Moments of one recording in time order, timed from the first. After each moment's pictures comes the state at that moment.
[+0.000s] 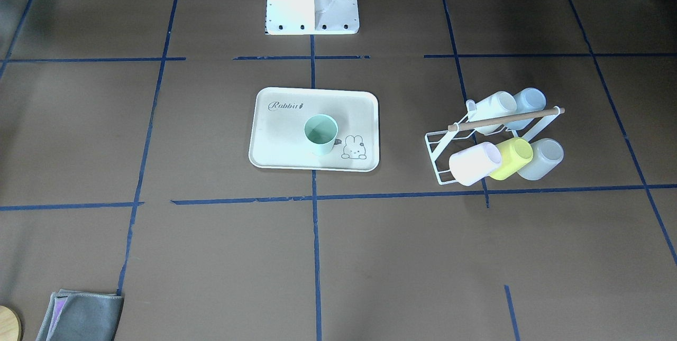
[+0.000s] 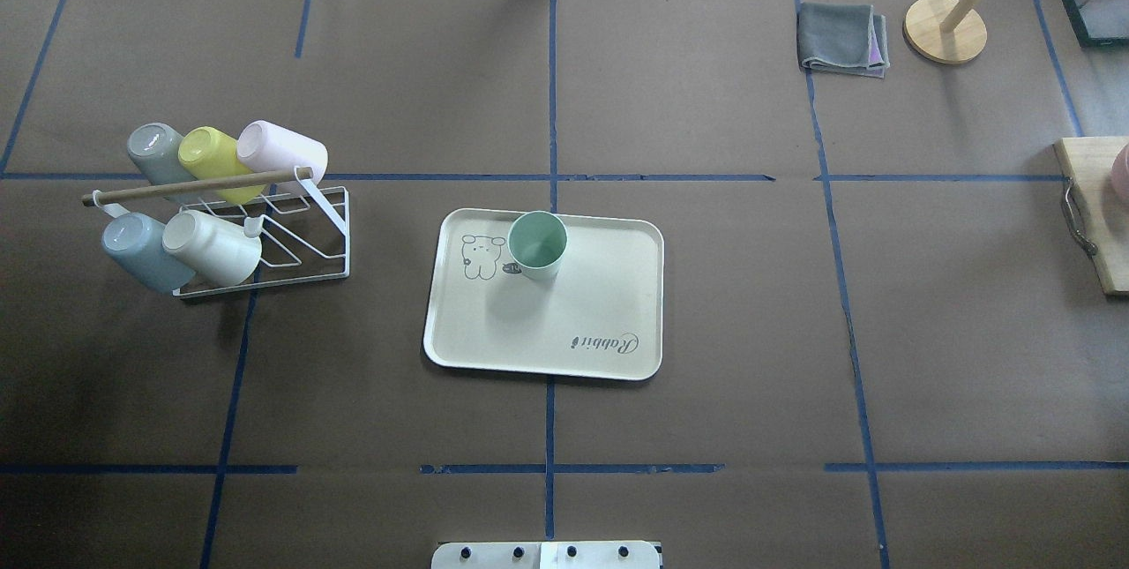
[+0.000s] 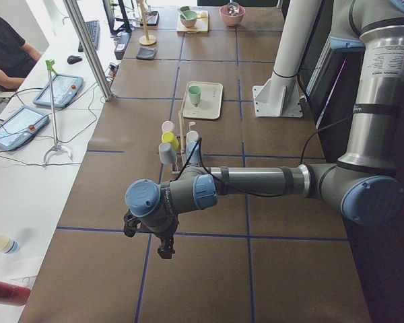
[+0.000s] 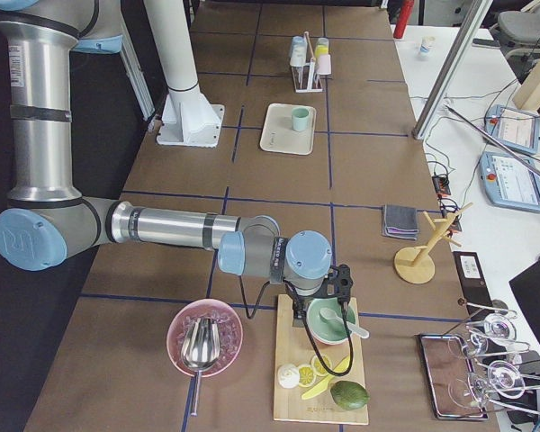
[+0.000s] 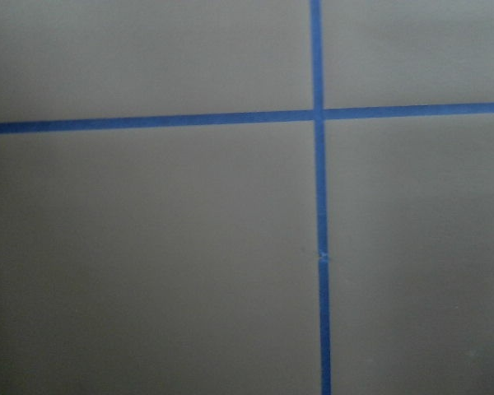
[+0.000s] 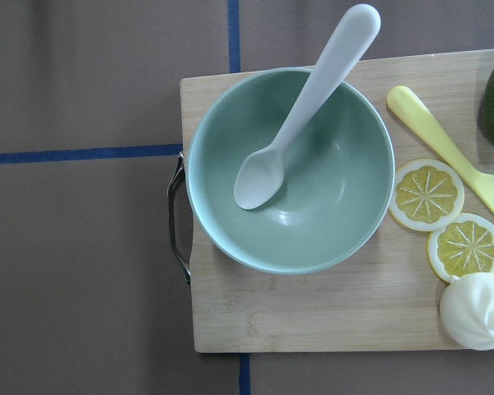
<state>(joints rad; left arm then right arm) -1.65 -1.65 -1.46 -1.39 -2.38 0.24 1.65 -1.62 1.58 -1.58 2.44 -0.04</state>
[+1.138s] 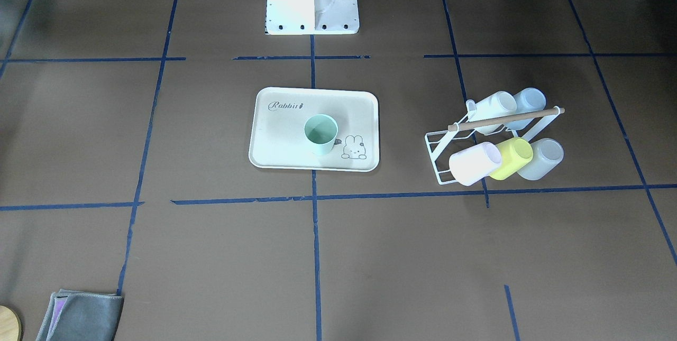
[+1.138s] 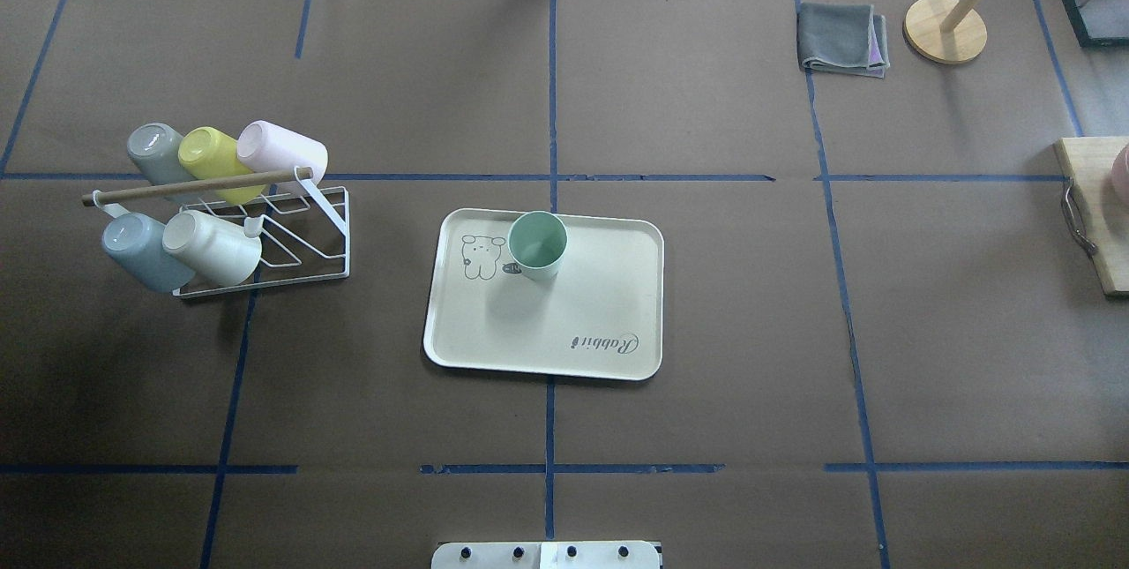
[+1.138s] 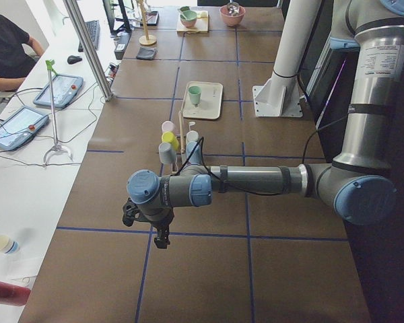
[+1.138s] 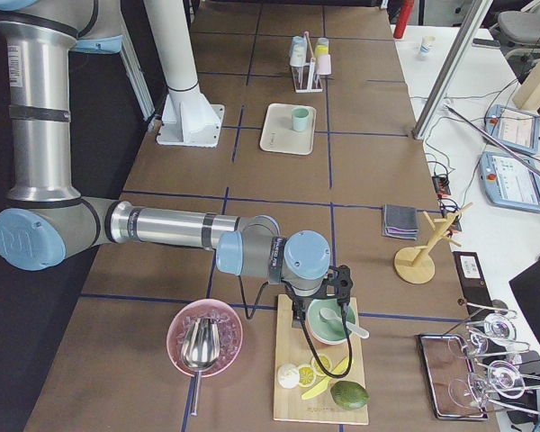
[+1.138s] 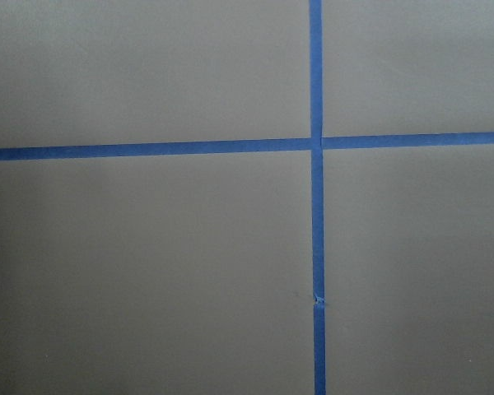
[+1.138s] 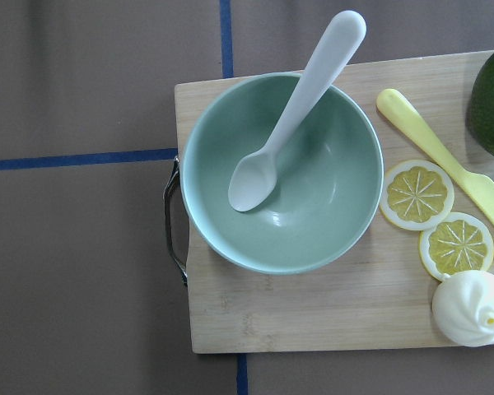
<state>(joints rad) -1.57 -1.64 -1.48 -1.49 -2.38 0.10 1.65 -1.62 1.59 -1.59 2.44 -0.03</state>
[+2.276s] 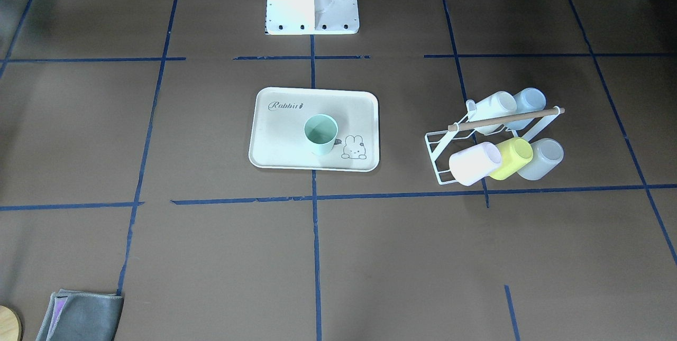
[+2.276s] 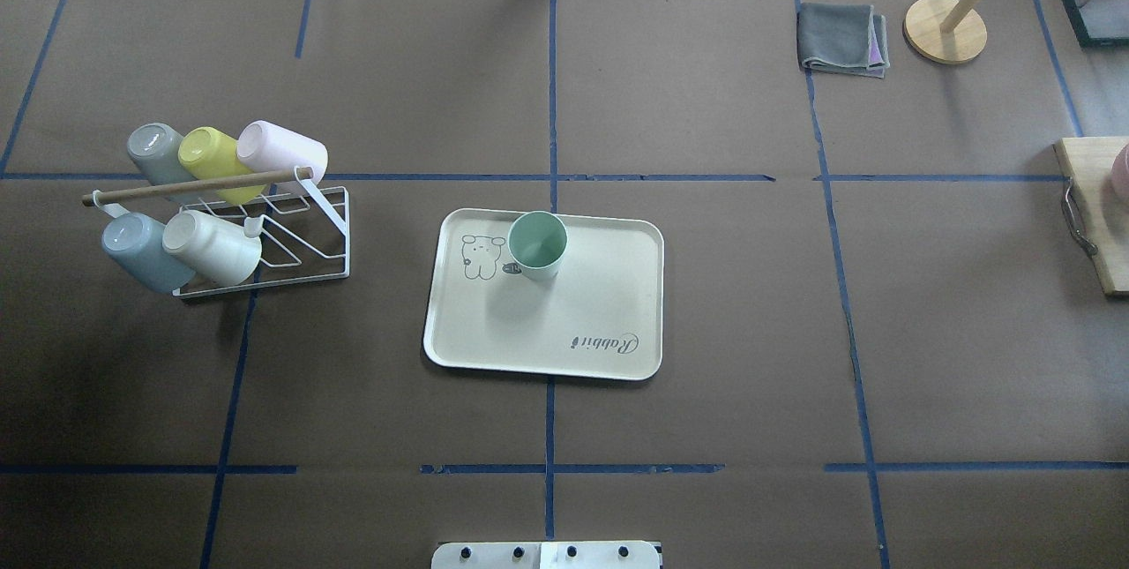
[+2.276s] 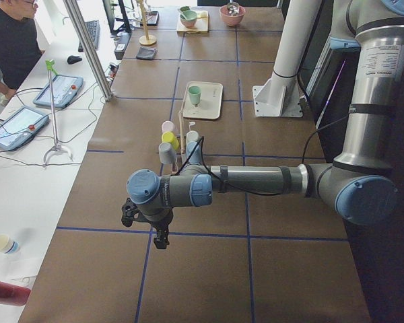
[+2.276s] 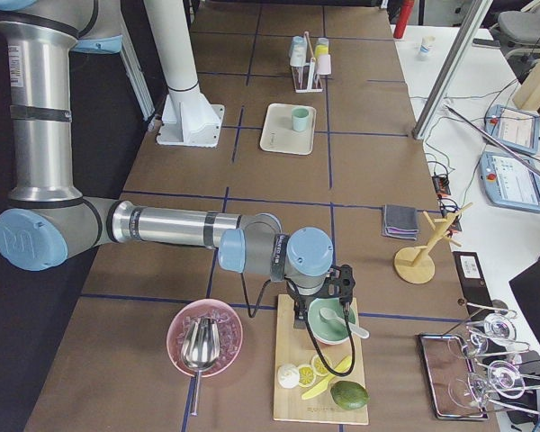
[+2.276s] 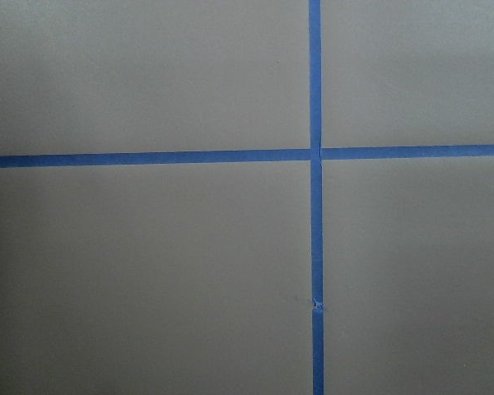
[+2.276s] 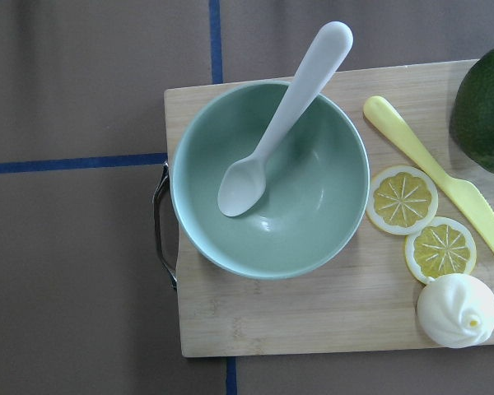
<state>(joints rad) -1.58 -1.64 -1.49 -1.49 -2.38 0.10 1.65 -1.61 1.59 -1.60 2.41 -0.03</state>
